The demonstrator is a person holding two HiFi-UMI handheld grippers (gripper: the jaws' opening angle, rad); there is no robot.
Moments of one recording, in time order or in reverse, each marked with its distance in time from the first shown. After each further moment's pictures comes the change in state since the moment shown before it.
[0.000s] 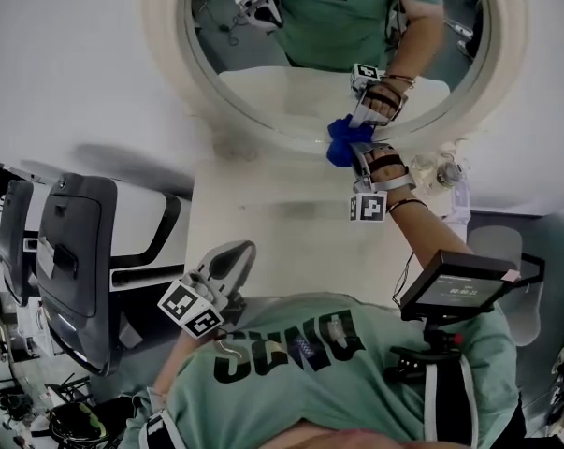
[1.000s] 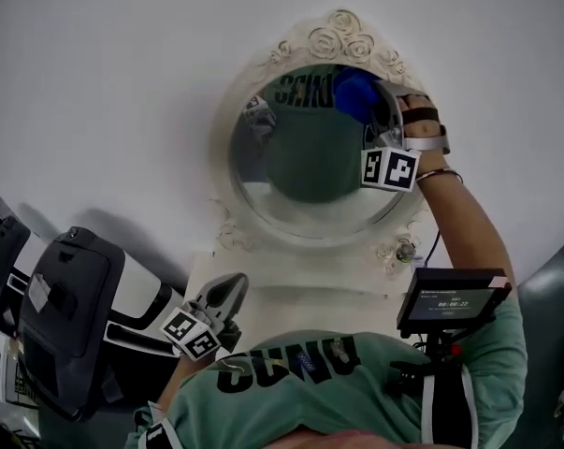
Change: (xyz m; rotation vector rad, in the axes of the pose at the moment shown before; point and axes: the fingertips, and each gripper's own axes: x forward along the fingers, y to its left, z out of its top) left arm -0.008 -0.002 0.066 0.135 -0.257 -0.068; right arm -0.131 -0.465 0.005 -0.113 0.052 -0.692
